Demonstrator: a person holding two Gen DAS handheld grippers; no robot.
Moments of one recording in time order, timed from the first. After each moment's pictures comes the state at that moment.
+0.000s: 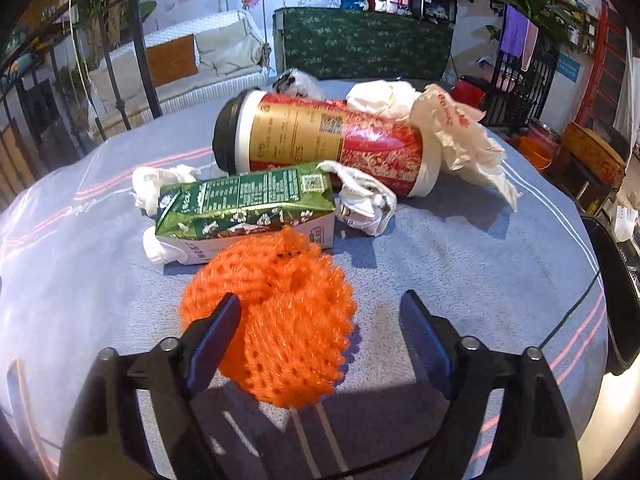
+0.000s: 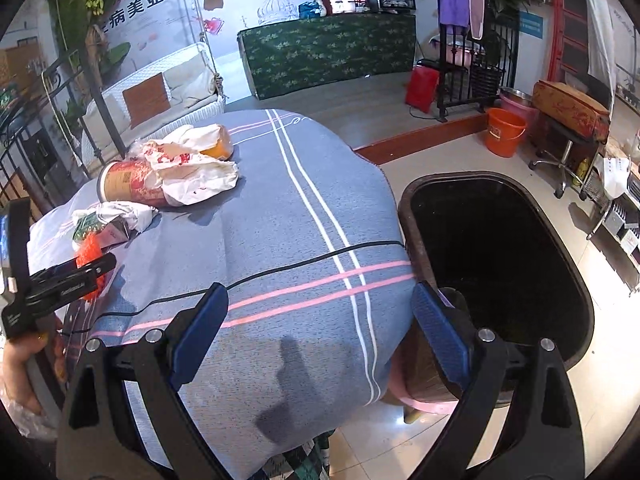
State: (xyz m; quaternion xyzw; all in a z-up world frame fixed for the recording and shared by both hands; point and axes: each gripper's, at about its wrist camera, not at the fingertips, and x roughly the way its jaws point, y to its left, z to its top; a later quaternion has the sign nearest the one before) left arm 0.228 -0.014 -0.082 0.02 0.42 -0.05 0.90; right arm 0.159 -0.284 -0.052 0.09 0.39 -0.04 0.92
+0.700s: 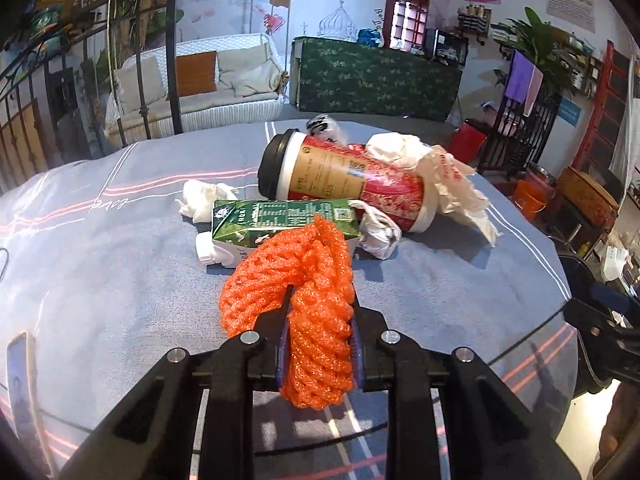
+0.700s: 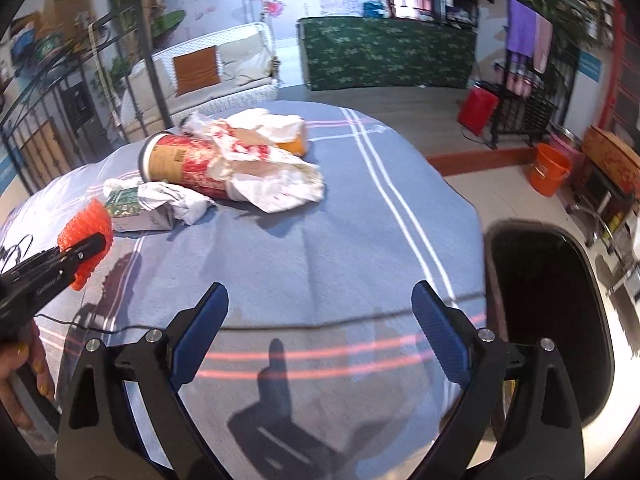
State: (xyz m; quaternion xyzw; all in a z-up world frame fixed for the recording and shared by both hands) left arm 0.186 0.008 -0.044 -0.03 0.36 -0.04 0.93; right arm 0.208 -0.218 -0.046 0.02 0.39 0.05 0.92
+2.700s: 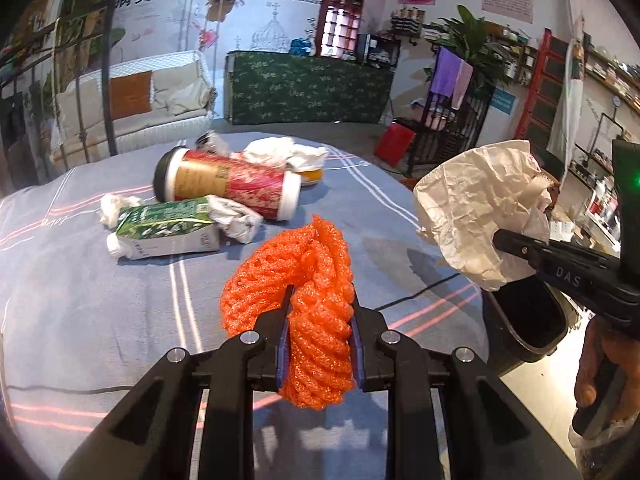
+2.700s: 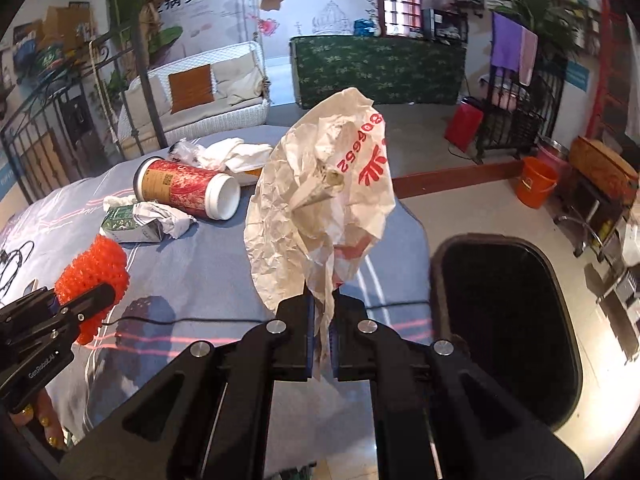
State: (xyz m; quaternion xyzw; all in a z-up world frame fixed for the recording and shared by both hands) left arm 0.140 -0.065 -0.033 -0.02 0.34 -0.16 0.93; right arm 0.174 -0.262 -0.018 0.03 0.36 0.02 0.93
